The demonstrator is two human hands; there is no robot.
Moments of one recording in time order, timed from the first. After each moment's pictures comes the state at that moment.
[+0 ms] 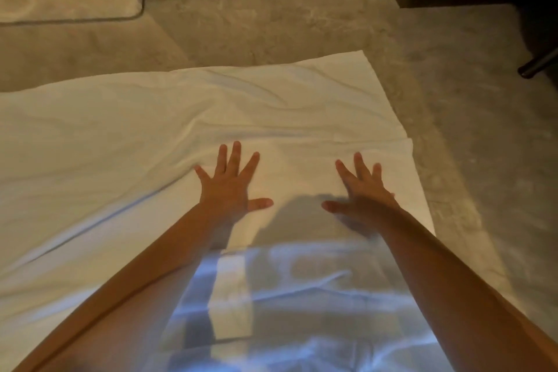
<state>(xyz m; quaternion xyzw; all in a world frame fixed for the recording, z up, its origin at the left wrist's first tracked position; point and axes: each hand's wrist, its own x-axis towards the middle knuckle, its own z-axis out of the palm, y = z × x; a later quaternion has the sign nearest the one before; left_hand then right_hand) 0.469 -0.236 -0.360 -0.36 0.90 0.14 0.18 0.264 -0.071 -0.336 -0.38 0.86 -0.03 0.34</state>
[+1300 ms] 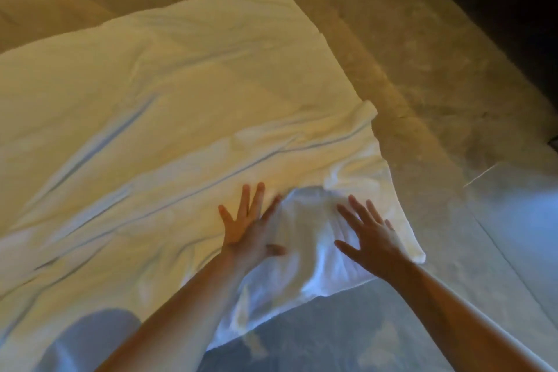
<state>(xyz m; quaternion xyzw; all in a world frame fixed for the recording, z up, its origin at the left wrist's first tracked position) 0.612 -0.014 -0.368 -0.17 0.93 0.19 0.26 0.489 0.197 -0.316 -0.31 0.89 0.03 0.33</state>
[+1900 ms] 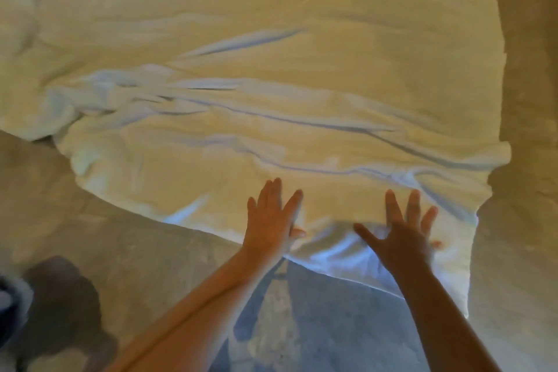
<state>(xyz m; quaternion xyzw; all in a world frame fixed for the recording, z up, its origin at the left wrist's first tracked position) 0.663 0.093 -0.361 -0.50 0.84 0.20 0.11 0.451 0.178 -0.350 -0.41 0.87 0.02 0.29</state>
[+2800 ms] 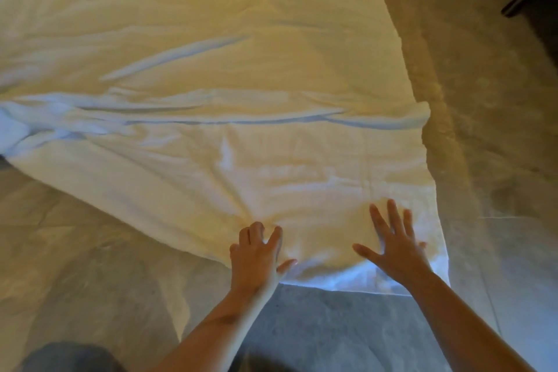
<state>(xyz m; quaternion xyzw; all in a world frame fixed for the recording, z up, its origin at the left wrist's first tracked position) 0.702 0.203 -0.342 -0.46 0.87 0.18 0.07 0.457 0.313 -0.342 -0.43 0.84 0.09 0.31</state>
